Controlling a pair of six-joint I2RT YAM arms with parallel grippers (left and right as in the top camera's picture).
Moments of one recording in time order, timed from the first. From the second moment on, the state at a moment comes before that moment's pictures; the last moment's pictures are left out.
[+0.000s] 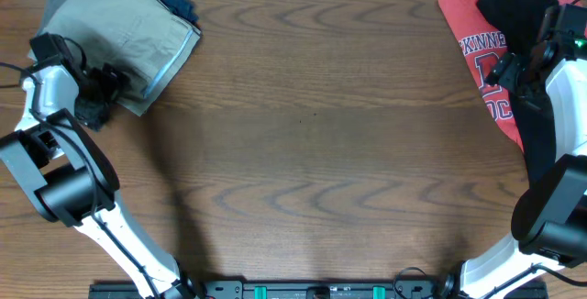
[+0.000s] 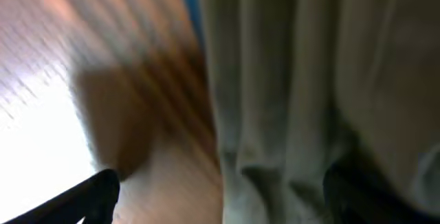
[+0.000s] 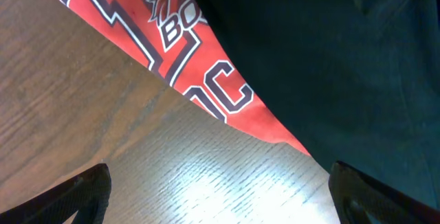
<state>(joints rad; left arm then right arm) 0.50 2.19 1.63 -0.74 0.19 -0.51 -0.31 1.85 1.55 -0.95 0.15 0.33</state>
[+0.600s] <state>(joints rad) 0.41 2.22 1.63 -0.58 0.21 -0.49 -0.31 1.85 1.55 -0.95 0.15 0.33</state>
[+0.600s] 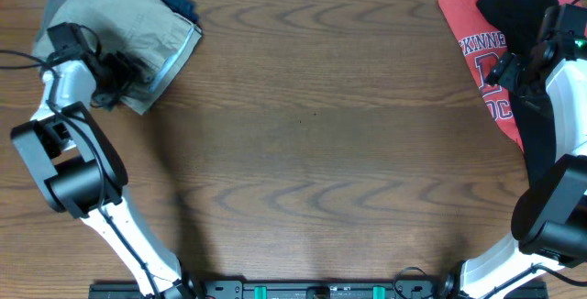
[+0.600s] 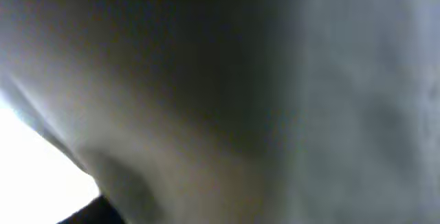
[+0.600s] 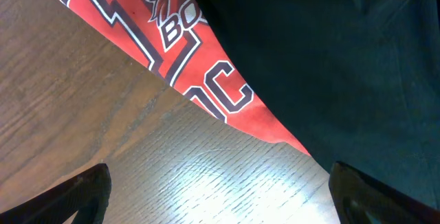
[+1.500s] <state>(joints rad) 0.40 2.24 1.67 -0.52 0.34 -0.53 -0.31 1.85 1.55 -0.95 0.15 0.33</state>
